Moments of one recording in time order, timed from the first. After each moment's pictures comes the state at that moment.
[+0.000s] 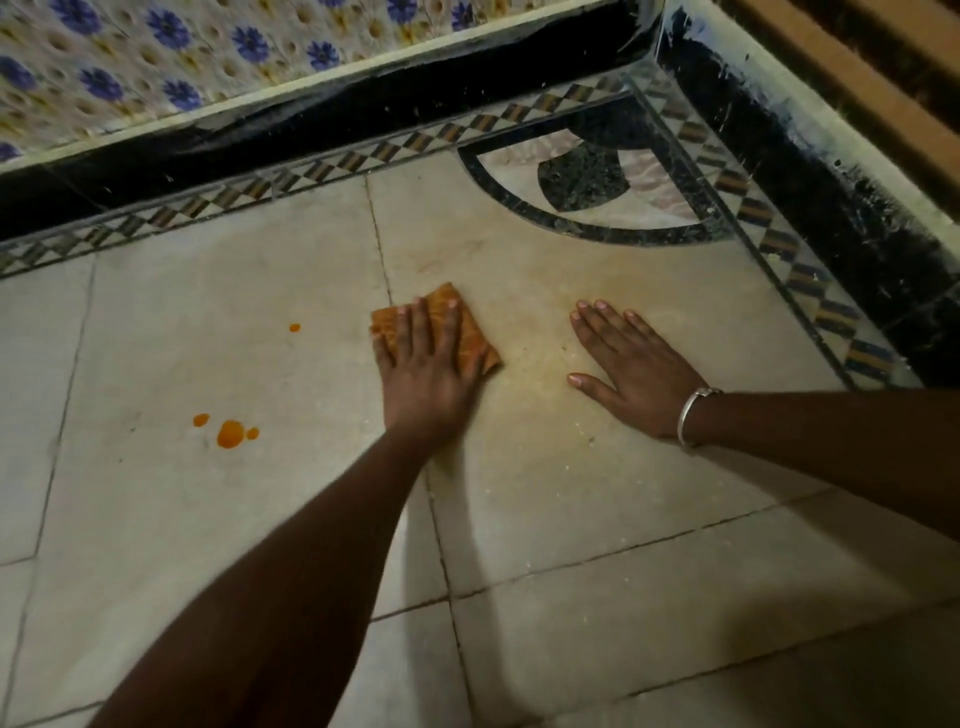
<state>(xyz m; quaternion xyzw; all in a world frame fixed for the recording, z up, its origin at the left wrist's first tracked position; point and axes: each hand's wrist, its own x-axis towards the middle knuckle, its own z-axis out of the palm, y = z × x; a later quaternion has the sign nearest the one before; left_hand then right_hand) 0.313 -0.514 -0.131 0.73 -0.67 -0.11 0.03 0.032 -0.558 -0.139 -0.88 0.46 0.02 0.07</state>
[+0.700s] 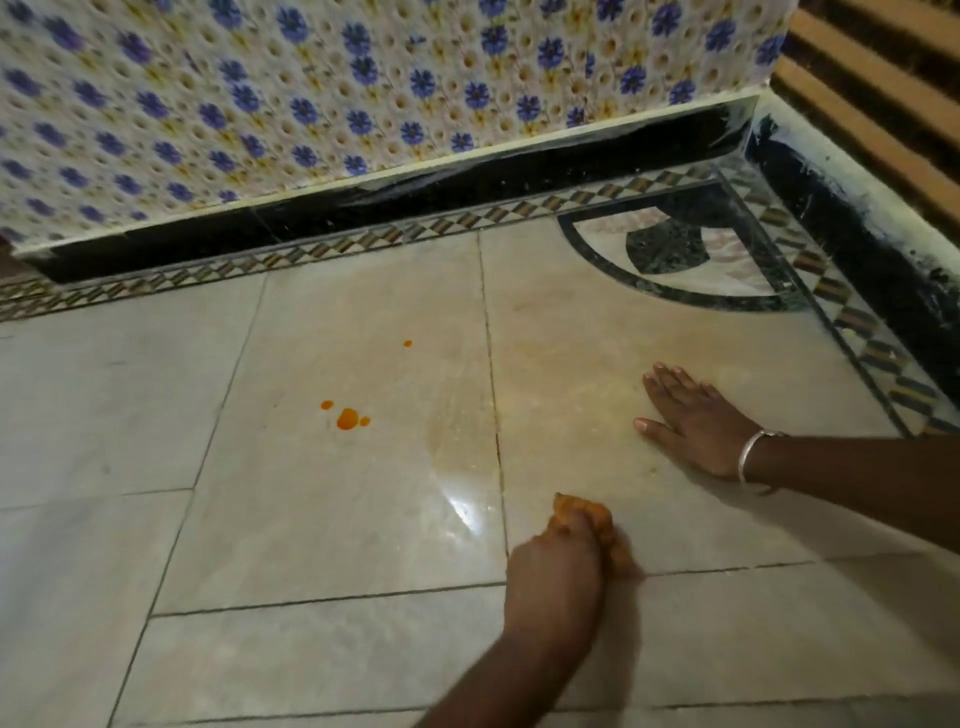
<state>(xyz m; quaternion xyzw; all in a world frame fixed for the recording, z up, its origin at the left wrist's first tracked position) 0.214 -0.338 -0.037 0.72 -0.64 -0.26 -0.04 0.039 -0.546 -0.111 -0.85 0.48 0.13 0.18</state>
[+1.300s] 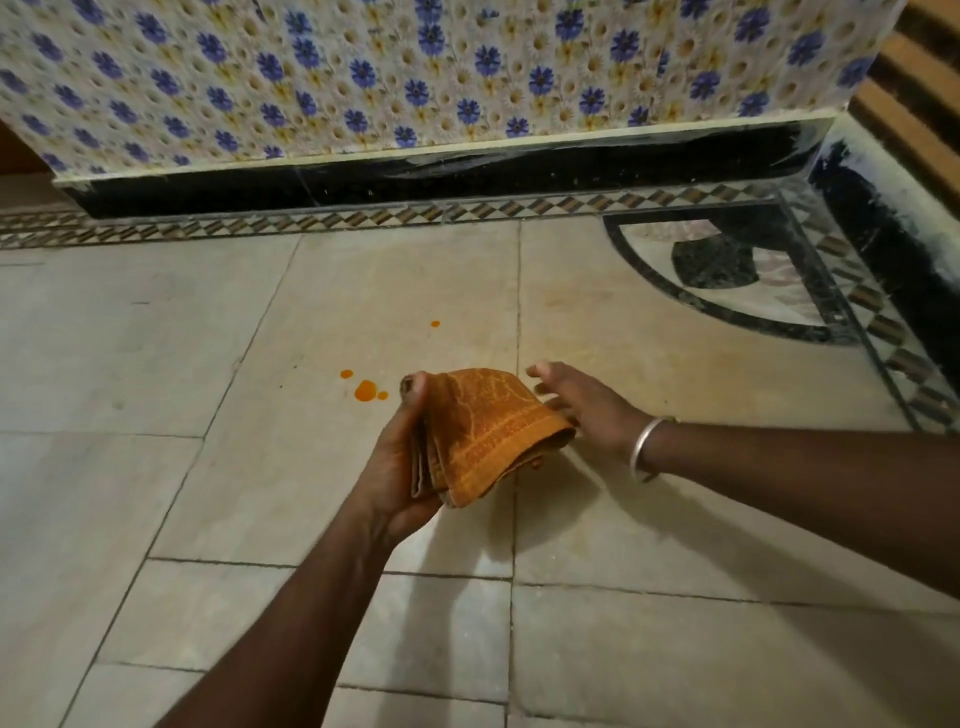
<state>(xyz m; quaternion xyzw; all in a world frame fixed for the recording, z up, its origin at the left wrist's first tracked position) 0.361 -0.360 -0.018 0.46 -0.10 -0.65 0.60 0.186 -0.508 -0.048 -0.68 0.42 -0.10 0.60</state>
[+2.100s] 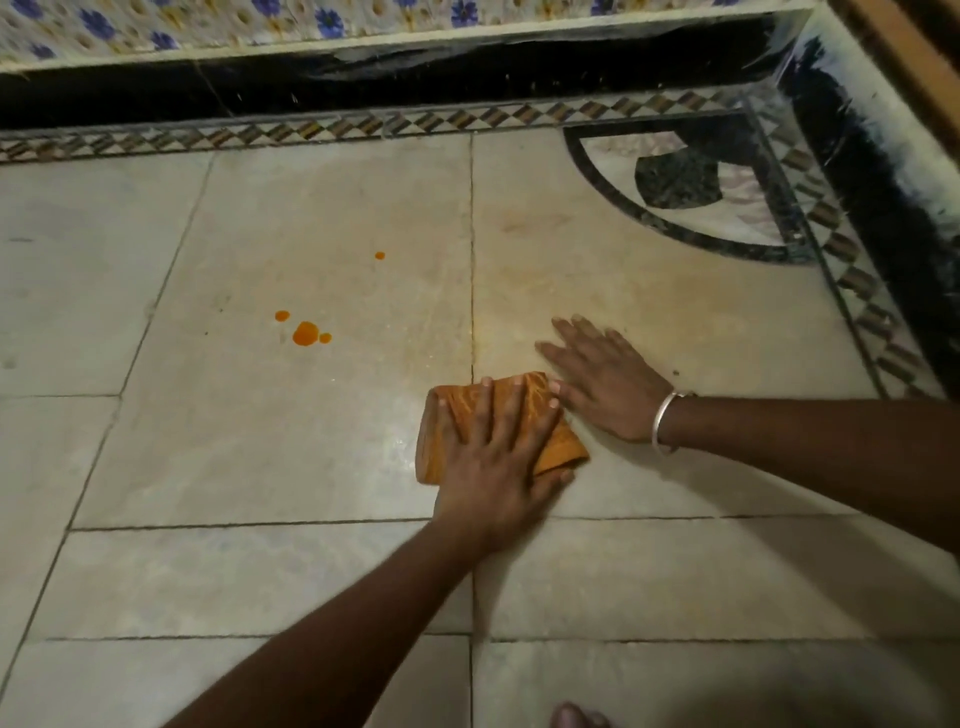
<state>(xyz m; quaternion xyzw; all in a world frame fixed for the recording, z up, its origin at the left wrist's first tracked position) 0.268 -0.353 -0.122 0.69 -0.71 -0.14 0.02 0.109 -0.516 -0.113 -0.92 0.35 0.07 0.16</state>
